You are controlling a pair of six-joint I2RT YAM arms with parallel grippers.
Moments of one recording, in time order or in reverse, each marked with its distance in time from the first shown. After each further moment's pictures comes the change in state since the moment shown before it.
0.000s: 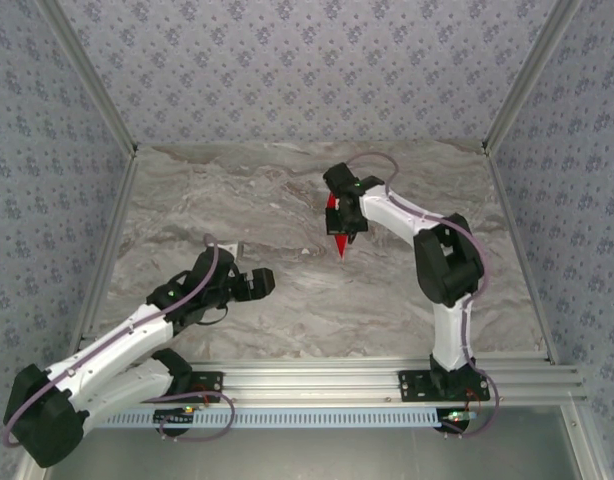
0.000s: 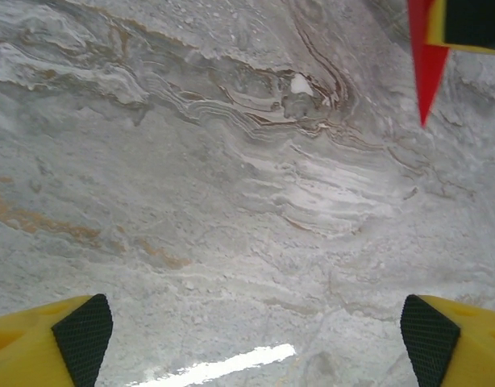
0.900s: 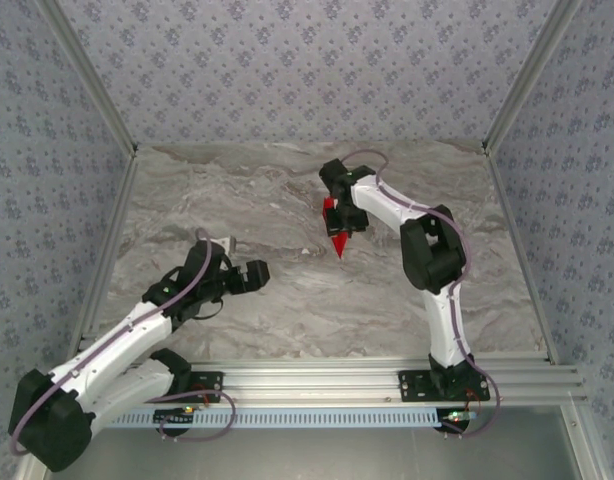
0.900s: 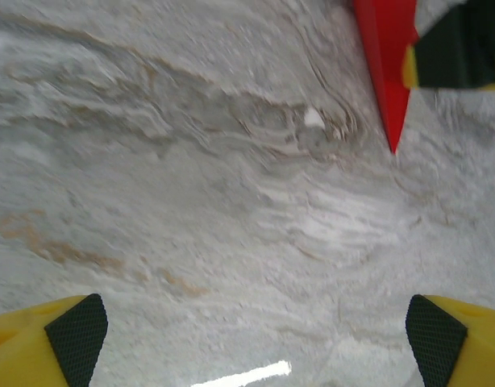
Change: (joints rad) left arm 0.131 0.010 0.000 0.039 0.042 0.042; right arm -0.013 0.104 0.171 -0.200 0.040 -0.095
